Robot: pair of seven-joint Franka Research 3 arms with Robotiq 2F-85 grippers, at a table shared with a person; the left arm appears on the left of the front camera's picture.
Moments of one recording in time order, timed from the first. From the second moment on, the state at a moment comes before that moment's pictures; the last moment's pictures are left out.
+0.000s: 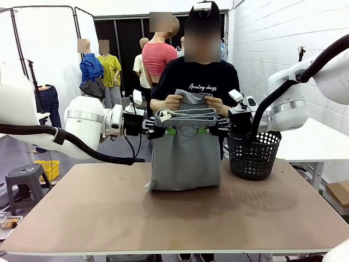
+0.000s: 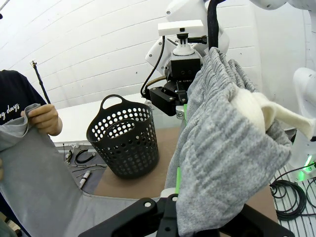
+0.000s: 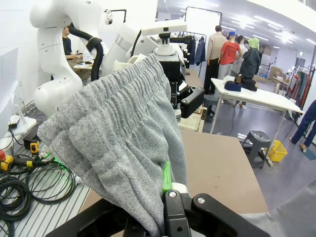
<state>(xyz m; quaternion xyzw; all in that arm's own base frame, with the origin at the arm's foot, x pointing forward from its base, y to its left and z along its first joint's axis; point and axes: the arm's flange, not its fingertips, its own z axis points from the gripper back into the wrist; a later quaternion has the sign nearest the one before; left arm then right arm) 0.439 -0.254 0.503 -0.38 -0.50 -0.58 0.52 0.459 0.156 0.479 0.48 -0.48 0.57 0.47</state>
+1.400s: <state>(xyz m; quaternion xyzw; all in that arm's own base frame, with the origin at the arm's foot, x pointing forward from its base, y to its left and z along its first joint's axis) 0.439 -0.254 0.503 -0.38 -0.50 -0.58 0.52 0.459 0.156 0.479 0.48 -0.48 0.57 0.47</state>
